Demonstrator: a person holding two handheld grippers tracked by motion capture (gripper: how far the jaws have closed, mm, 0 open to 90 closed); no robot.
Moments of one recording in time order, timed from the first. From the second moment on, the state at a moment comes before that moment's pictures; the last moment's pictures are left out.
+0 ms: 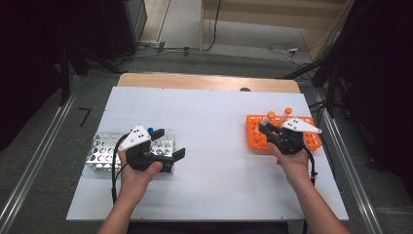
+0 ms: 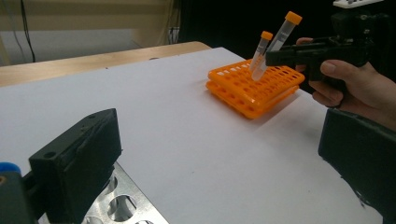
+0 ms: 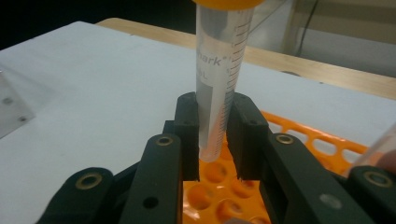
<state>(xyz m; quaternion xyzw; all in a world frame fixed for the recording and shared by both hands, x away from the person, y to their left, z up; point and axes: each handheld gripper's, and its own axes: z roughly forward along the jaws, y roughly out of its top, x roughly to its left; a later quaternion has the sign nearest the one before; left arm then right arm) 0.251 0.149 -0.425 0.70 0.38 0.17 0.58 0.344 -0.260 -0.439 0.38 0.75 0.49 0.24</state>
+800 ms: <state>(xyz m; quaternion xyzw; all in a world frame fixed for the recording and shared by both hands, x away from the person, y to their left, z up) 0.250 0.102 -0.429 0.74 0.33 0.13 0.58 0.276 -0.218 -0.442 0.28 0.81 0.50 0.11</state>
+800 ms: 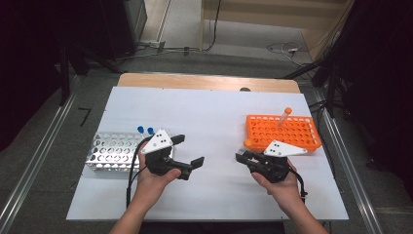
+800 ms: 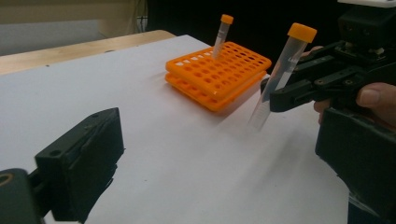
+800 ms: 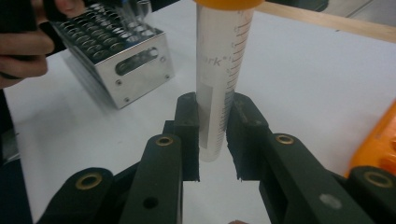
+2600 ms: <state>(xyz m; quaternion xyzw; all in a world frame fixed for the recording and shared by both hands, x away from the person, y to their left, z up) 0.247 0.084 -0.417 0.76 0.28 0.14 0.57 0.275 -0.201 -0.448 0.22 0.83 0.51 0.07</state>
